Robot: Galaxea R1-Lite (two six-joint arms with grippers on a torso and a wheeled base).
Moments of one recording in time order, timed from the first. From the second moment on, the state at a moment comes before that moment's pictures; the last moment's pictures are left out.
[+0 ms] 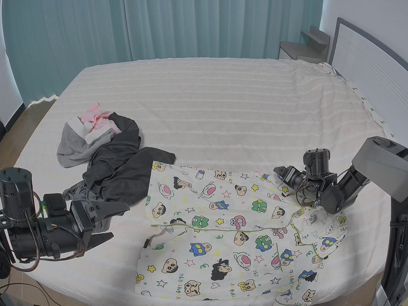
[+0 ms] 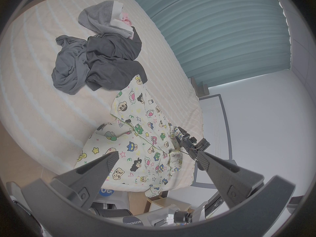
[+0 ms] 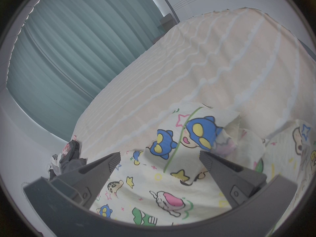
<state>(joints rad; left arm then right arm) -0.36 1.24 -0.38 -0.40 -0.29 -1.02 0.25 2.30 -1.01 -0.81 -0.12 0.73</state>
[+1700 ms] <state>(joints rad) -0.36 1.27 -0.37 -0.40 -0.29 -1.02 0.24 2.50 -1.55 -0.82 -0.12 0.68</state>
